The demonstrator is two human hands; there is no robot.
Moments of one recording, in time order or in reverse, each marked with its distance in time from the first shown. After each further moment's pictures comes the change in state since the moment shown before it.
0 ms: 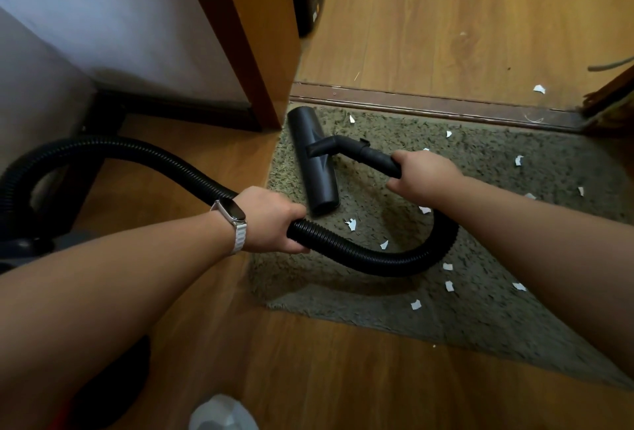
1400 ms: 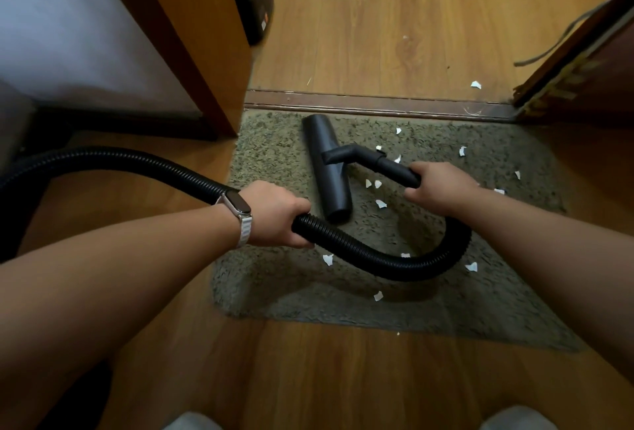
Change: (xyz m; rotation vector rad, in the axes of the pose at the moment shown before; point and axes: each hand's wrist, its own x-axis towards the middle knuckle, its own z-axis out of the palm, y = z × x) left_hand 0.054 0.047 -0.022 0.033 0.079 0.108; right_hand -0.055 0.089 -0.003 0.117 -0.029 0.207
